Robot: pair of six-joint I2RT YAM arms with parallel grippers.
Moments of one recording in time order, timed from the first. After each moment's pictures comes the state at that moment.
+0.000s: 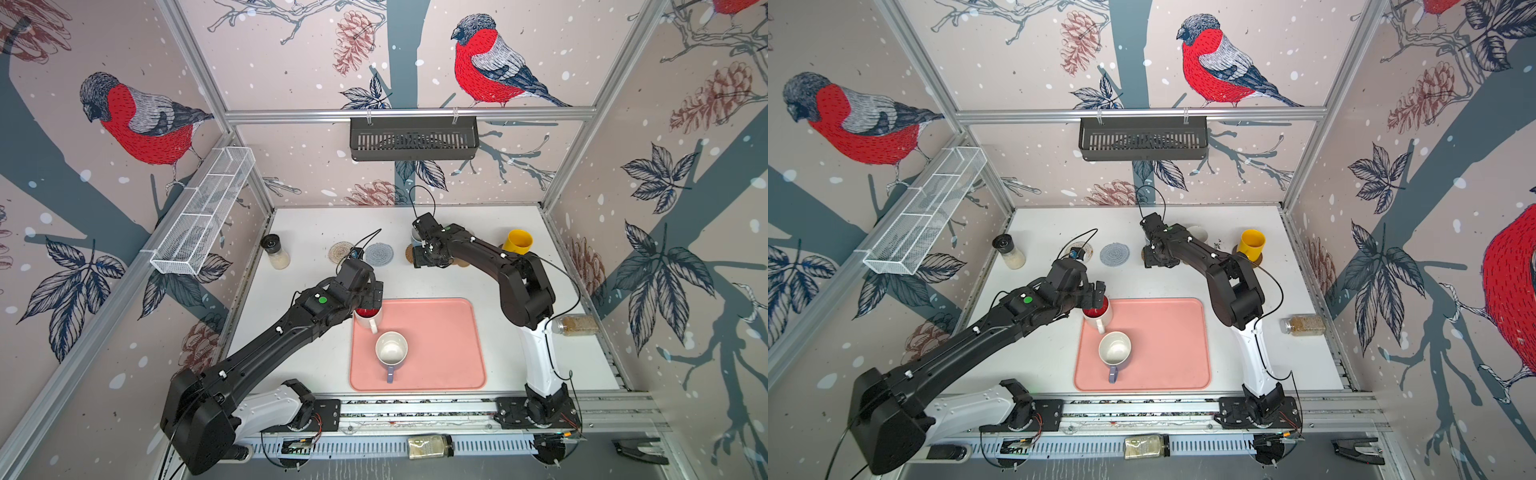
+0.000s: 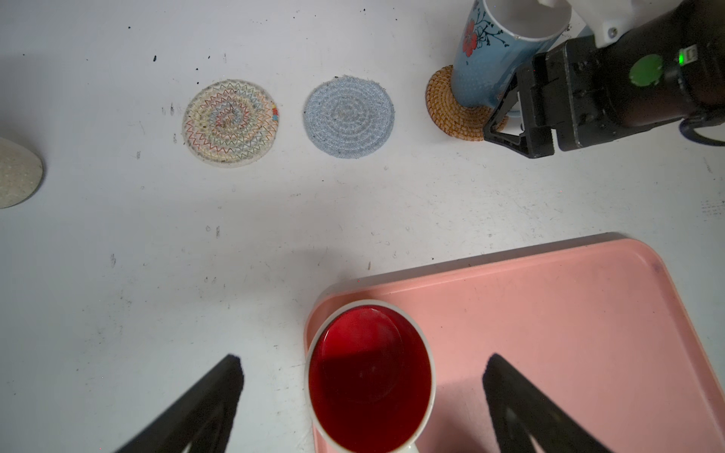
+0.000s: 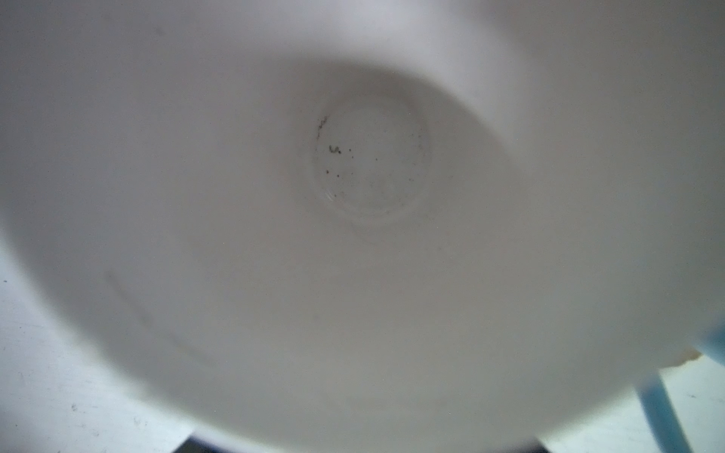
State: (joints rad) left arm -0.66 1.14 0.90 -0.60 -0.26 -0.41; right arm 0.64 2.18 1.77 -0.76 0.10 0.37
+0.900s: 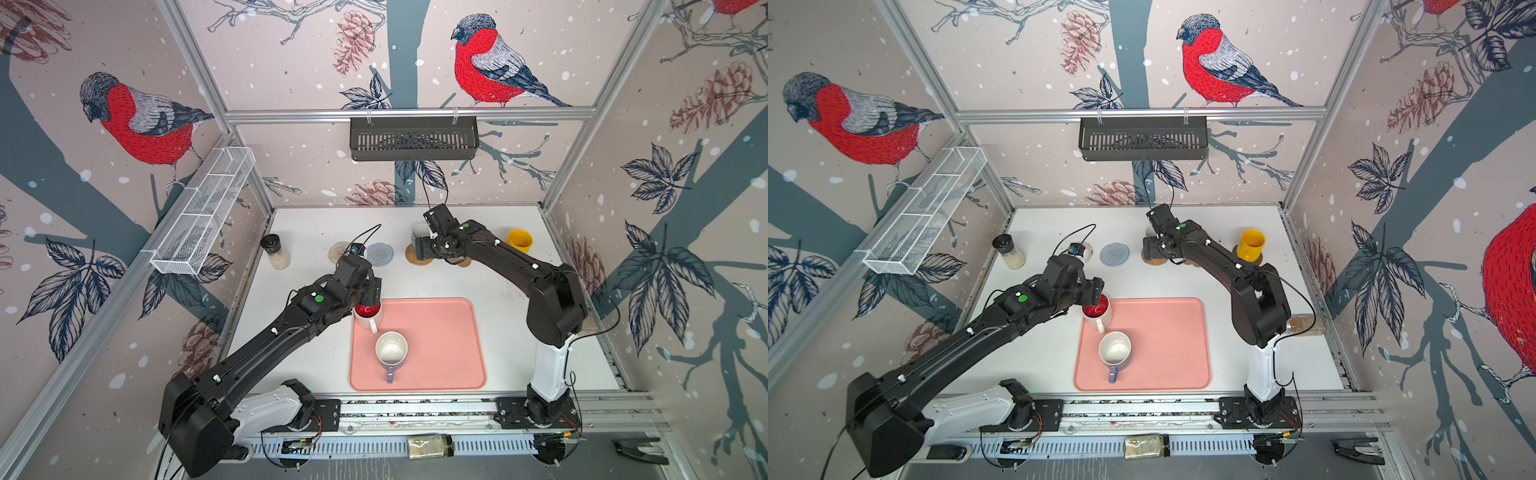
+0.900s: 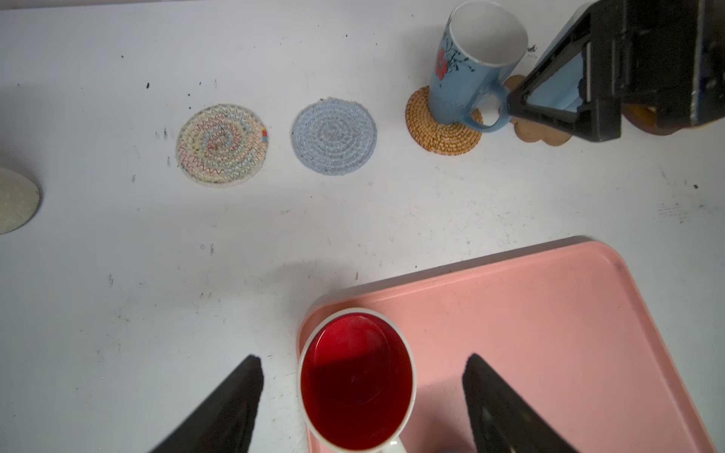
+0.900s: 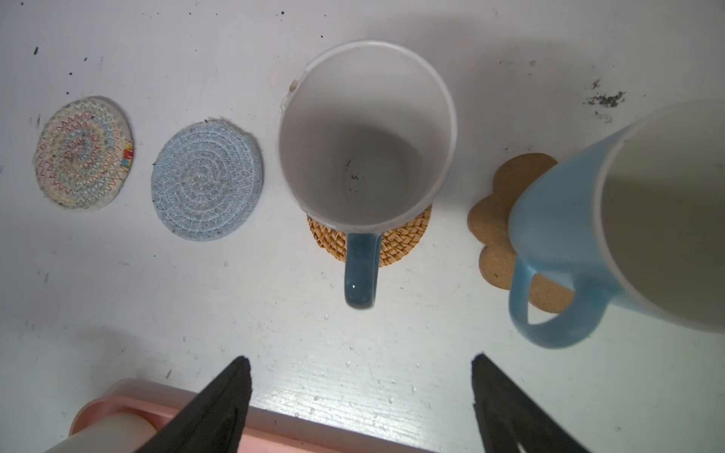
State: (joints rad) left arm -0.66 1.12 0.97 -0.63 -0.24 -0.39; right arm 0.64 1.91 1.64 -0.73 0.11 0.37
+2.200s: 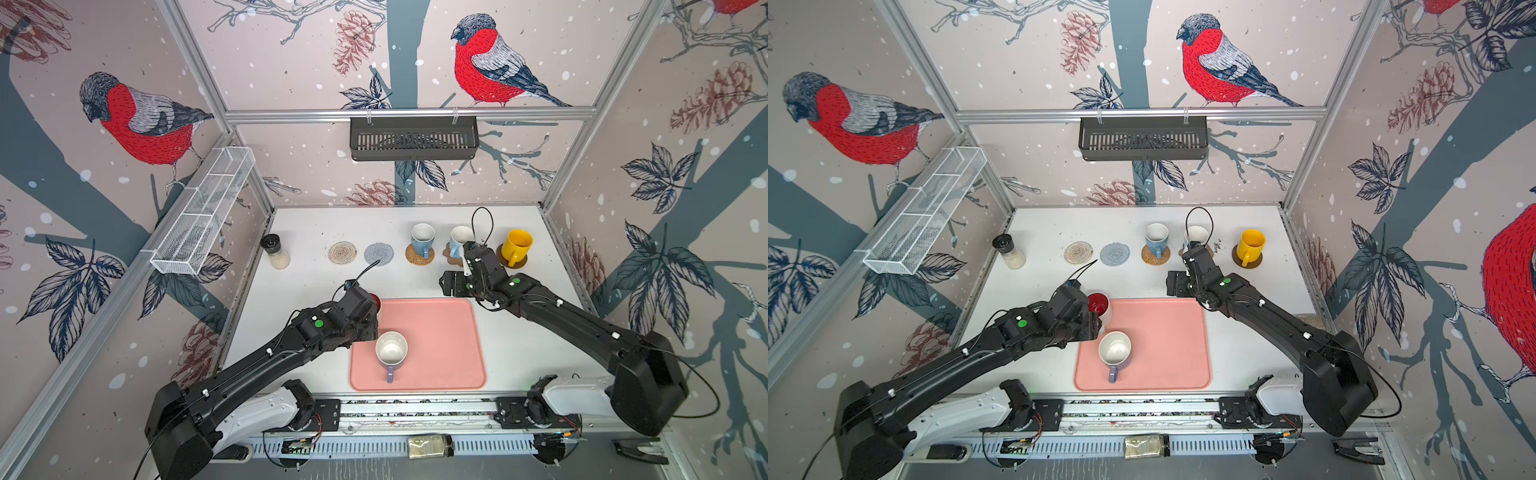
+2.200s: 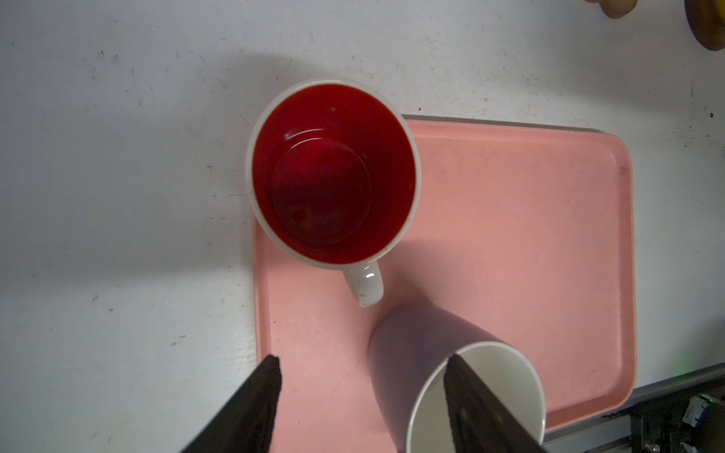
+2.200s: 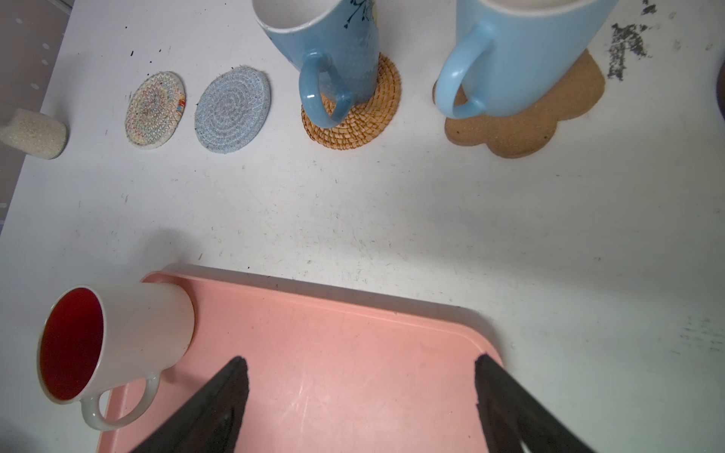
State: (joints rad) left arm -0.82 1.02 0.76 -0.79 -0.12 -0.81; right arm 0.64 1.32 0.91 -0.43 0.03 0.48
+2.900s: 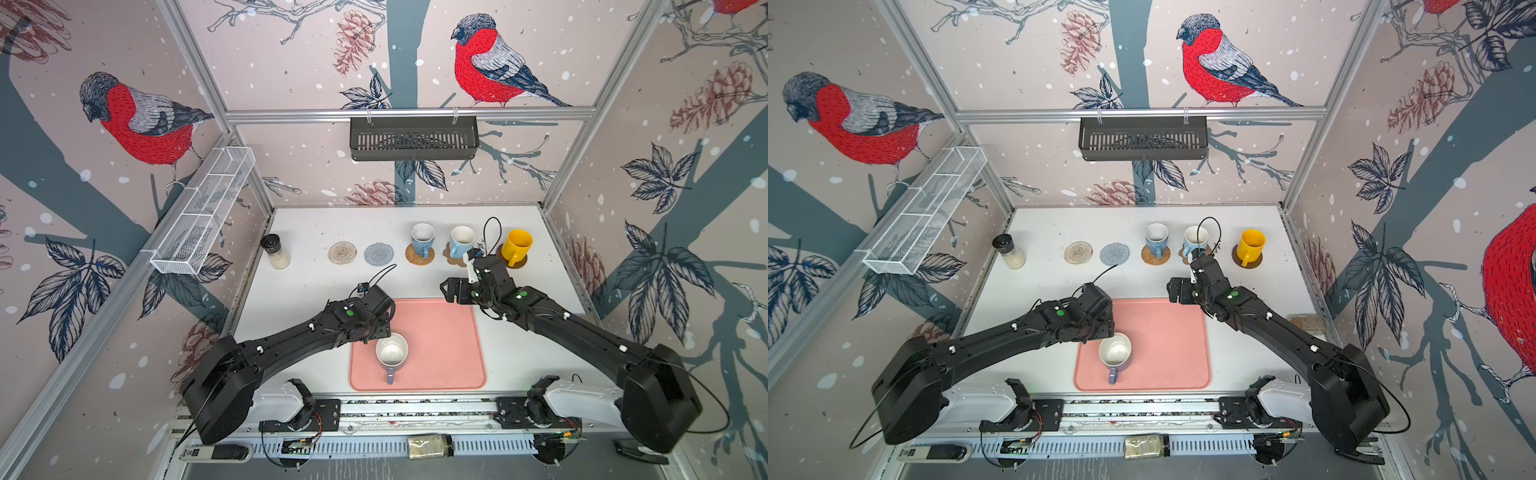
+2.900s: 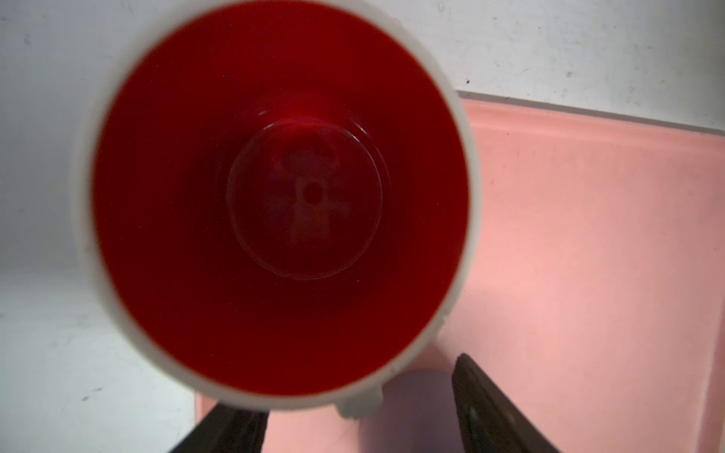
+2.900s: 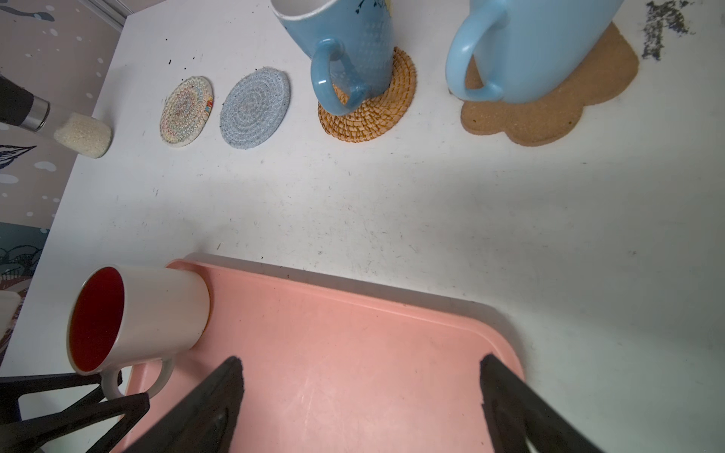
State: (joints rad) left arm -0.83 1.31 0.75 -0.63 -0.13 -0.89; right arm 0.61 1.24 0.76 -0.30 -0.04 0.48
